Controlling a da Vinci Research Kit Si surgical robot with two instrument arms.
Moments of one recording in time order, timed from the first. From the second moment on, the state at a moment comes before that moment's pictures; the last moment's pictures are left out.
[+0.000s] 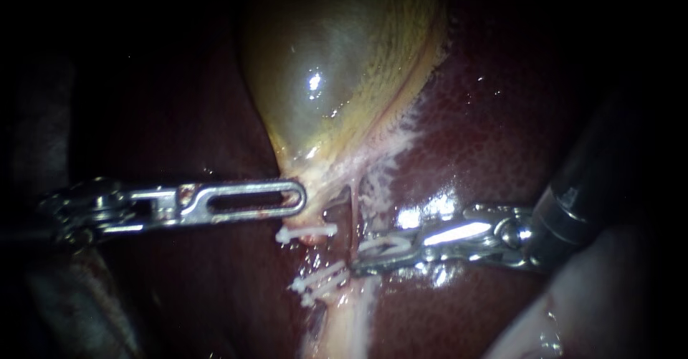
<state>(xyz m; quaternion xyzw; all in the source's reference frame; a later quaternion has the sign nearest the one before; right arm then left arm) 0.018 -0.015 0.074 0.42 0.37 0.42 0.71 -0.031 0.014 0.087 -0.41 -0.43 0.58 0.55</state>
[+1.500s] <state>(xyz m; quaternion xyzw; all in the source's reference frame) 0.021 -0.018 0.075 0.46 0.34 0.40 0.71 -0.031 0.014 0.087 -0.42 -0.43 0.58 0.55</state>
